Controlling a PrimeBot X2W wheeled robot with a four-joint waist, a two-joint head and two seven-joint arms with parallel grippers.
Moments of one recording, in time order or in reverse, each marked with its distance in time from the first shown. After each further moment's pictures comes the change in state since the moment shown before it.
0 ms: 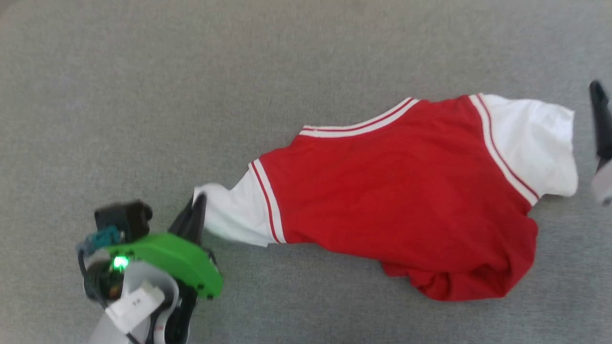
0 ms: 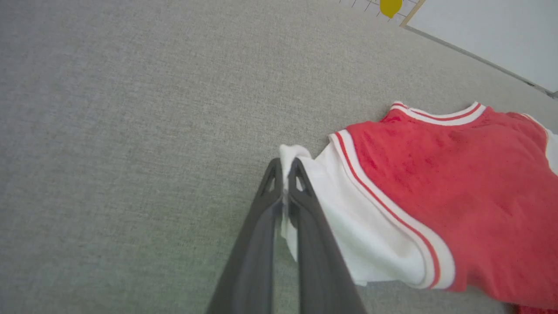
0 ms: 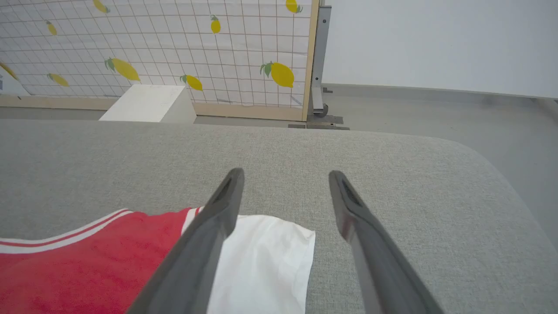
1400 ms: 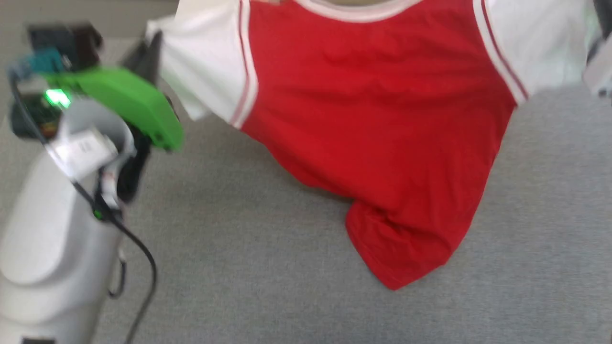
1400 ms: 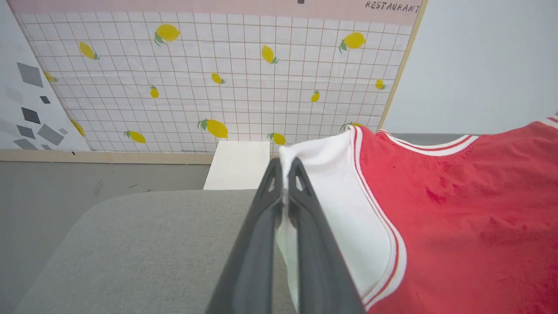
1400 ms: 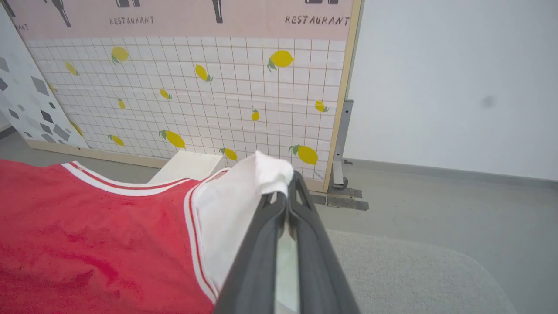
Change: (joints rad) left arm -0.559 0.100 -0.001 0.182 0.061 -0.069 0.119; right arm -0.435 -0.074 0.160 0.303 0.091 0.000 0.117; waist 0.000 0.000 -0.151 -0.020
